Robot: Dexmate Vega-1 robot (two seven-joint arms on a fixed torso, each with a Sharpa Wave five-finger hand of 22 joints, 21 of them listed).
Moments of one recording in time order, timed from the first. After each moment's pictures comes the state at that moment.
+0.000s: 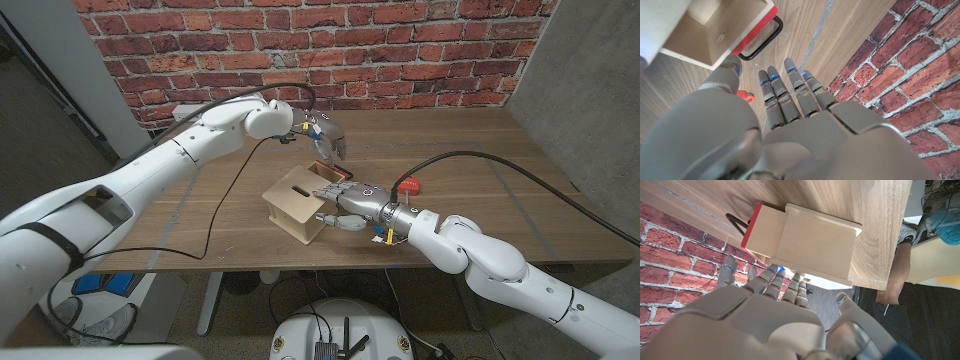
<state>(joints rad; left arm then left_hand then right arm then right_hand) 0.26 0.68 0.82 -1.64 0.75 -0.33 -0.60 0.72 -0.04 0.48 -0.14 0.19 0.74 -0.09 0.19 0.19 0.74 -0.21 0.17 0.18 0.74 -0.07 0.17 0.16 0.37 -0.05 0.18 0.16 -1.09 -0.88 -0.63 -2.23 -0.91 -0.11 0.19 0.02 0.07 0.49 0.18 0.22 0.02 -0.04 0.19 0.17 0.17 -0.11 0.19 0.18 0.08 -0.04 0.24 0.32 0.20 -0.04 0.19 0.17</state>
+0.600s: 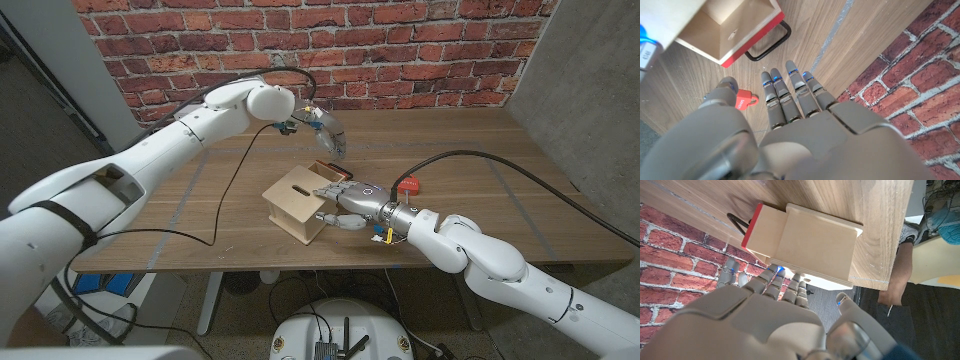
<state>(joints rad) 0.15 0.63 0.87 -1.51 0.59 -0.34 -0.76 0.48 0.02 0.45 -0.05 0.17 0.69 -0.05 0.19 0.18 0.67 -0.17 0.17 0.18 0.69 -0.07 0.17 0.16 0.35 -0.04 0.18 0.16 -1.08 -0.88 -0.63 -2.23 -0.91 -0.12 0.19 0.02 0.07 0.49 0.18 0.22 0.02 -0.04 0.19 0.17 0.17 -0.11 0.19 0.18 0.08 -0.04 0.24 0.32 0.20 -0.04 0.19 0.17</state>
